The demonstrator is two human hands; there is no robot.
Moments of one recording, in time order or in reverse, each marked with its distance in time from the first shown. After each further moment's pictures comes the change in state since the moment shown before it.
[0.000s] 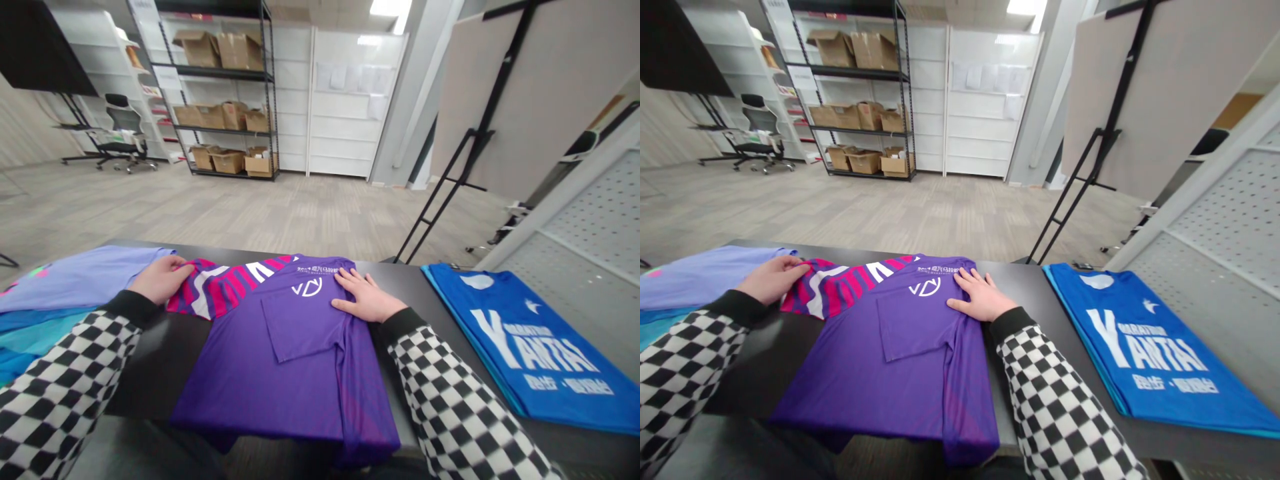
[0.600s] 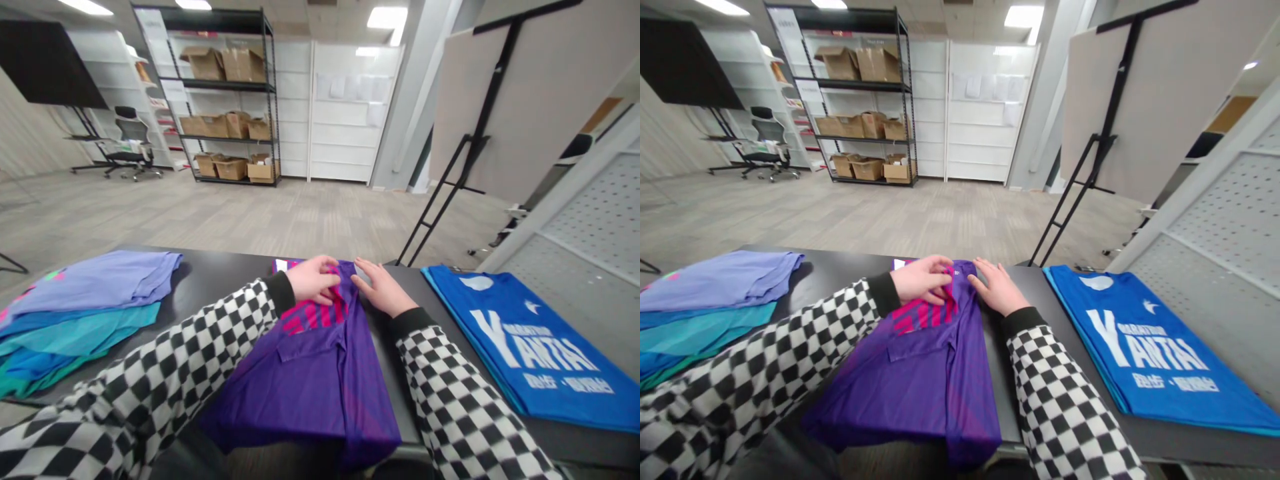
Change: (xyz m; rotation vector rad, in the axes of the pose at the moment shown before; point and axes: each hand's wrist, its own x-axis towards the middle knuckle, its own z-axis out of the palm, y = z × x) left_hand -0.071 0.285 0.097 -0.934 -0.735 0.193; right_hand -0.003 0.030 -0.011 0.038 0.448 -0.016
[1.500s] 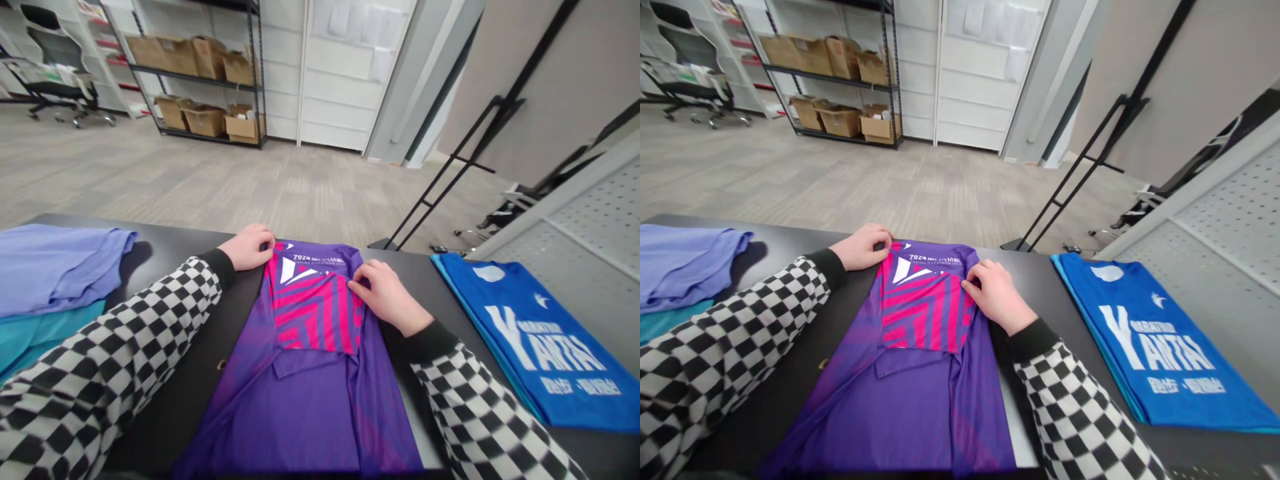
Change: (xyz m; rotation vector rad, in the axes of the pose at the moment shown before) left_hand 0.064 -0.083 -0.189 1.093 0.079 0.611; right_hand -0.003 -0.037 0.010 -0.084 -0.089 0.073
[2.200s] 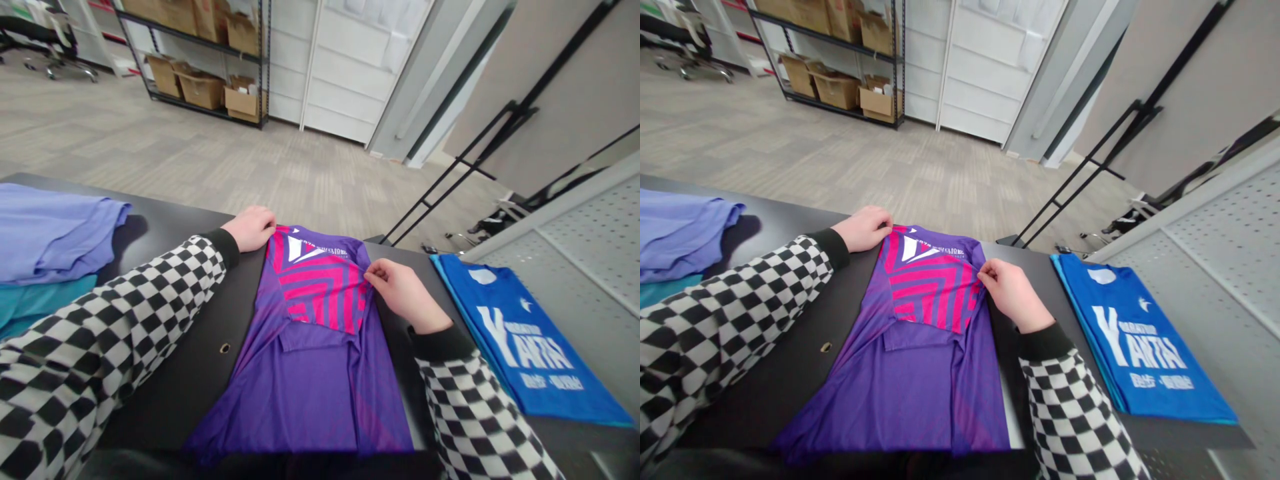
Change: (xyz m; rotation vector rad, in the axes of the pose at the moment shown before) left_hand 0.004 -0.017 0.011 0.109 0.015 -0.122; right_hand -0.008 -0.001 -0.023 0.152 -0.027 0.151
